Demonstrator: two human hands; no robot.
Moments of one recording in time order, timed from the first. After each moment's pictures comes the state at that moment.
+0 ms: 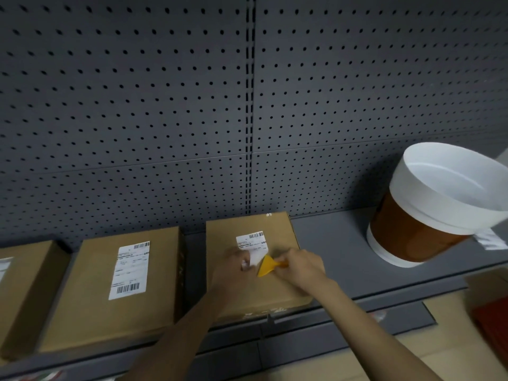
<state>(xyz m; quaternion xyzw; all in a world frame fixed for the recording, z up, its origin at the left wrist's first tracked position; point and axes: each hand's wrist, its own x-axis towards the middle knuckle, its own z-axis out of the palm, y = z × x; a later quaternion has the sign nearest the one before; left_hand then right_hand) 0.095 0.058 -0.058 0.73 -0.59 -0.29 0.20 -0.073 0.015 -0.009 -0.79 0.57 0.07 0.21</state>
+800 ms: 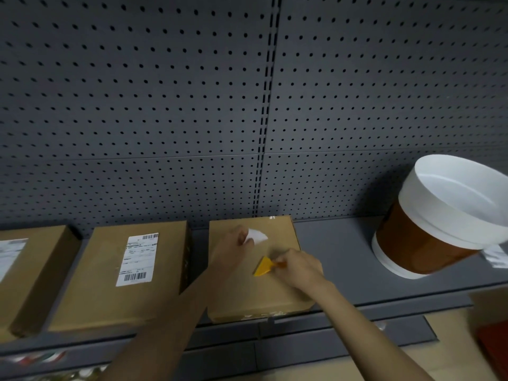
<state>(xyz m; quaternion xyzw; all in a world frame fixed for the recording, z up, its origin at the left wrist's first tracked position) 0.107 0.041 -0.013 0.75 -0.51 -0.31 0.30 -0.061 0.019 -0.003 -0.80 0.55 0.08 0.20</state>
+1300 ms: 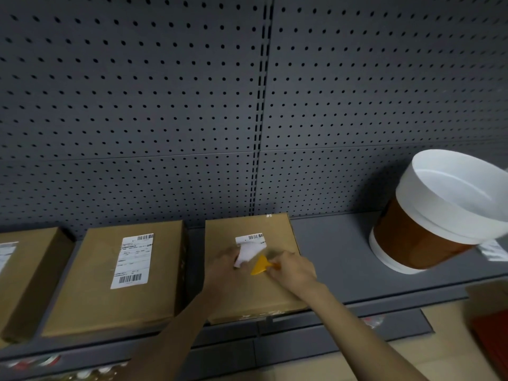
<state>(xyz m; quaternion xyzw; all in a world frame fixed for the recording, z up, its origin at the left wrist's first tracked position) 0.107 0.072 -0.059 0.75 -0.54 -0.29 0.22 -0.057 0.022 -0.019 -0.80 0.56 0.05 0.23</state>
